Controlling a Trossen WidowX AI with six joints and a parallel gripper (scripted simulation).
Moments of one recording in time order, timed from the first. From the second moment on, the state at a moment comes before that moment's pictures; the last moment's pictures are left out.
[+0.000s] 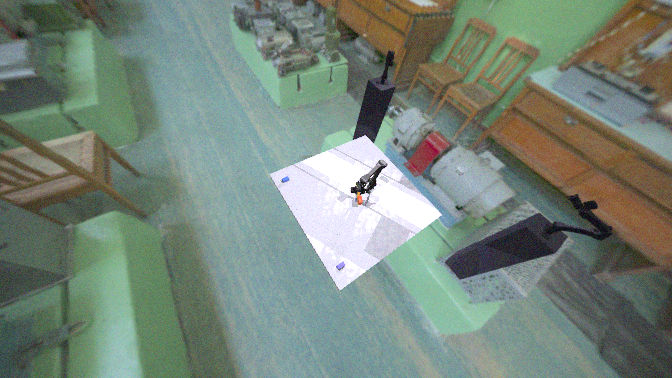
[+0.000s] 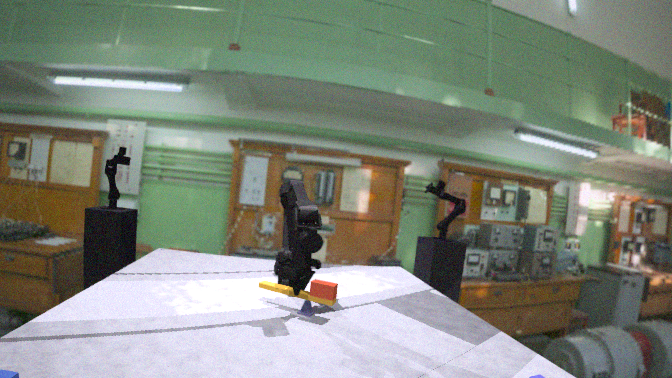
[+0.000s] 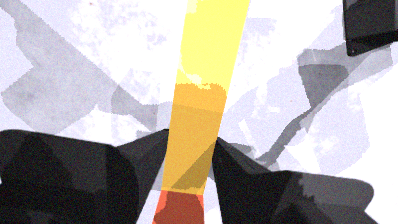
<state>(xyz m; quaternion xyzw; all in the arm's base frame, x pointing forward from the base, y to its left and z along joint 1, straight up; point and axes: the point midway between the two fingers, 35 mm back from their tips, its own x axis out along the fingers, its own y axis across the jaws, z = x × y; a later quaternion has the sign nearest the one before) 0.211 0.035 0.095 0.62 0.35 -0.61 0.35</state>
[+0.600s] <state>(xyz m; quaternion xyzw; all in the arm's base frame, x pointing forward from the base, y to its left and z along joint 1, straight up) 0.211 0.035 0.095 0.62 0.35 -0.61 0.35</state>
